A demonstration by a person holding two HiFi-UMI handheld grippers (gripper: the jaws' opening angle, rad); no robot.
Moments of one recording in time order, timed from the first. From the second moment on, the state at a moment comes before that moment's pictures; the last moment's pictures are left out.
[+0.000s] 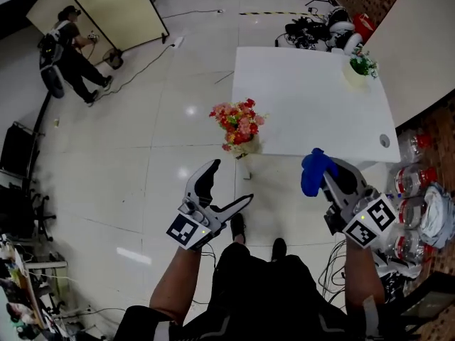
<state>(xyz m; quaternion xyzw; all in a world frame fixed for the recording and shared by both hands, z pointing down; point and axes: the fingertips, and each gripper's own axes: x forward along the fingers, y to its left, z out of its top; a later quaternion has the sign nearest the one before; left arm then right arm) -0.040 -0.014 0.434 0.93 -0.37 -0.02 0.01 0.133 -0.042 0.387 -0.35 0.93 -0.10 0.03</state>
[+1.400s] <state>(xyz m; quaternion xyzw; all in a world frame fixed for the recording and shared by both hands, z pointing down) 0.014 0.245 0.332 0.90 -0.43 -0.03 0.03 0.152 0.239 0.373 -0.36 0.93 -0.08 -0.03</state>
